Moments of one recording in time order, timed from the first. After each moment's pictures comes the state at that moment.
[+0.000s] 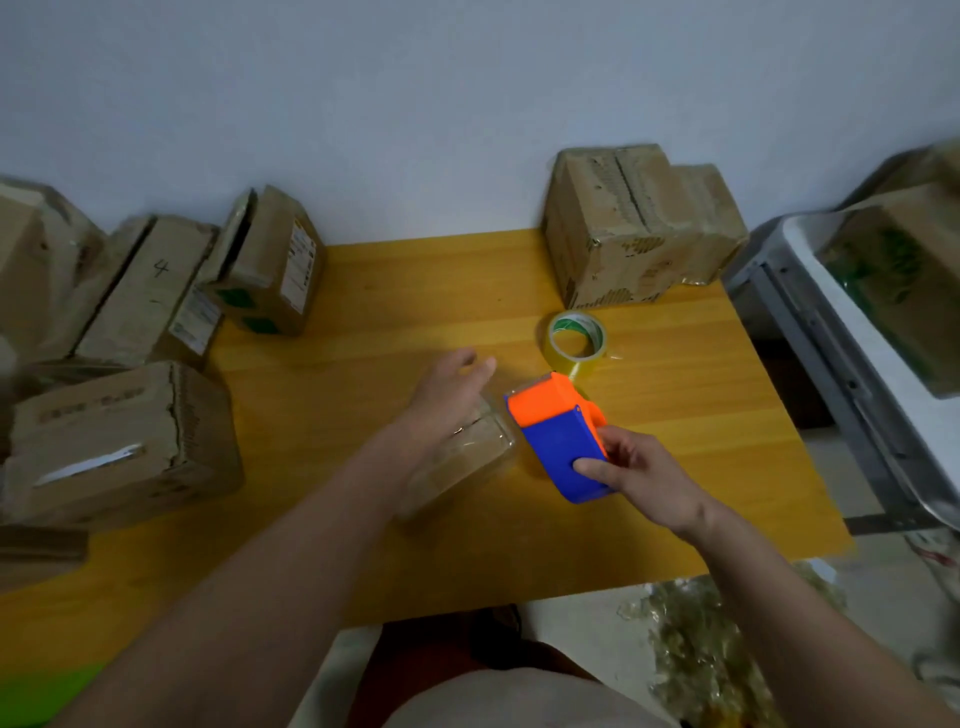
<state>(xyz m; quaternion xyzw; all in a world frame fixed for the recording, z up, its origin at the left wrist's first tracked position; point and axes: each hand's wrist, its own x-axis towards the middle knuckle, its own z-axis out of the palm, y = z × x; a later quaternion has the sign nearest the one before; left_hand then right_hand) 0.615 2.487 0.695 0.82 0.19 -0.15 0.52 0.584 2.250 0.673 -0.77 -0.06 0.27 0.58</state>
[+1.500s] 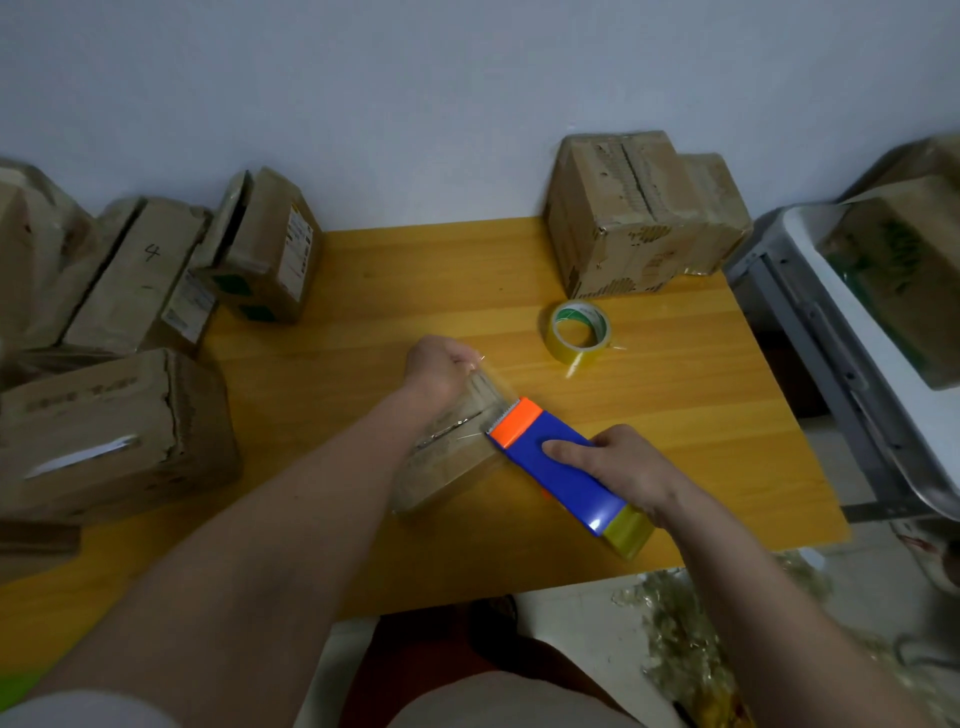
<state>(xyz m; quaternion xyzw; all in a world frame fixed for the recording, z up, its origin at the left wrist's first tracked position) 0.655 2.506 0.634 0.85 0.19 -0.08 0.49 0.583 2.294 0.709 -0.81 0.14 0.36 0.43</state>
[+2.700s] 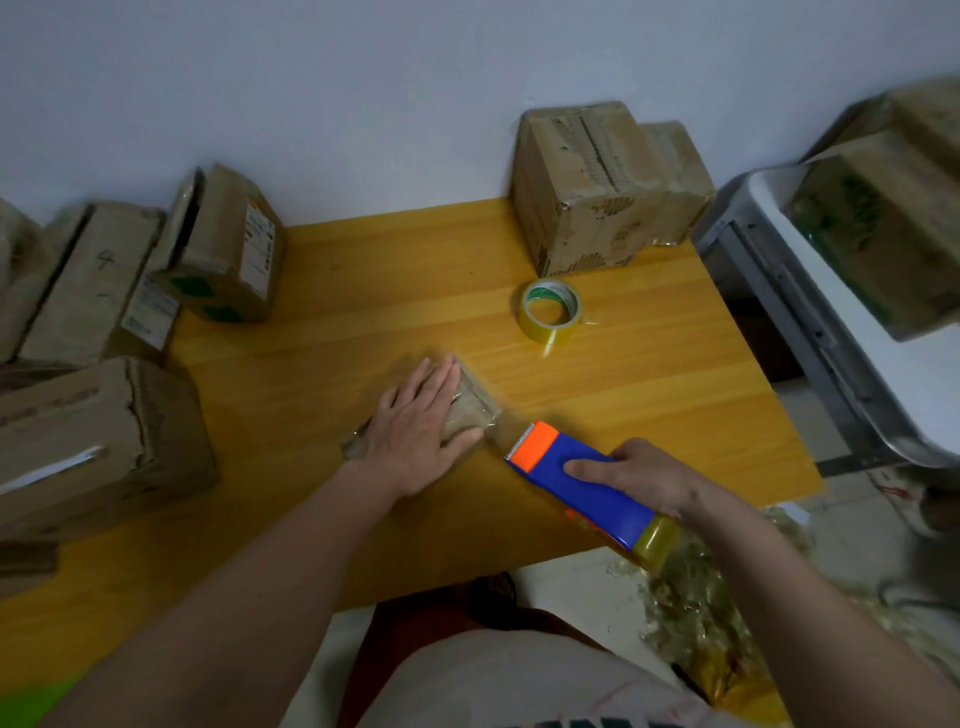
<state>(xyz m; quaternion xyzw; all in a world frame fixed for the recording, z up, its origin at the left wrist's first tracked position) 0.571 2.508 0.629 0.98 -0.11 -0.15 0.09 0.559 2.246 0.702 -0.80 0.16 0.43 0.39</state>
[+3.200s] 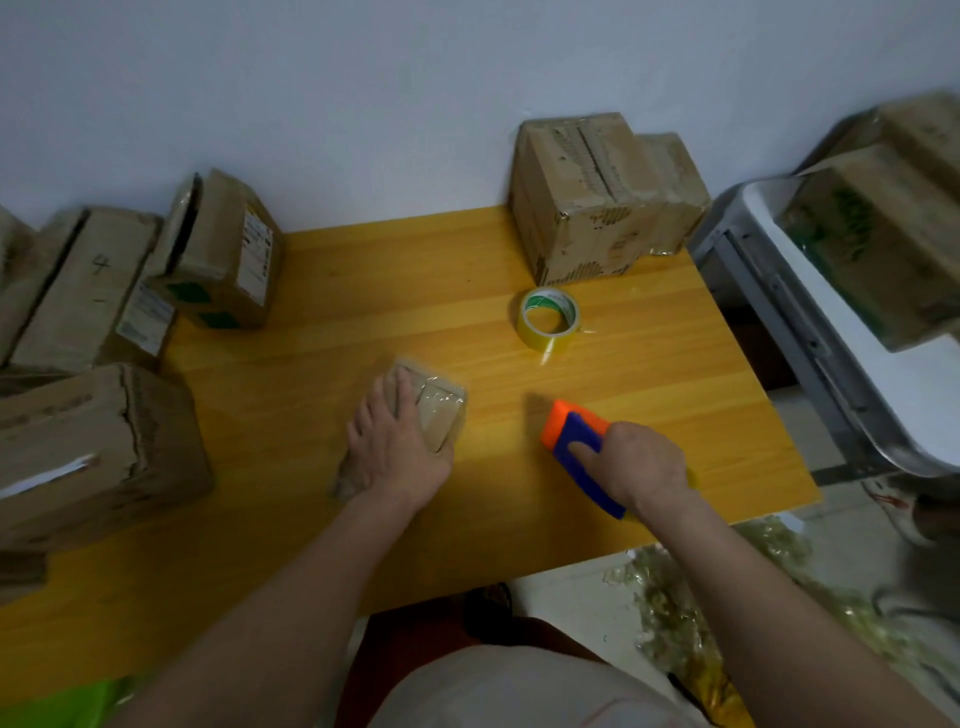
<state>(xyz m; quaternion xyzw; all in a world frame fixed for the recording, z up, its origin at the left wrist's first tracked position) 0.559 2.492 0.624 0.98 0.16 -0.07 0.10 0.575 2.272 0.685 -0.96 0.09 0.25 0.01</state>
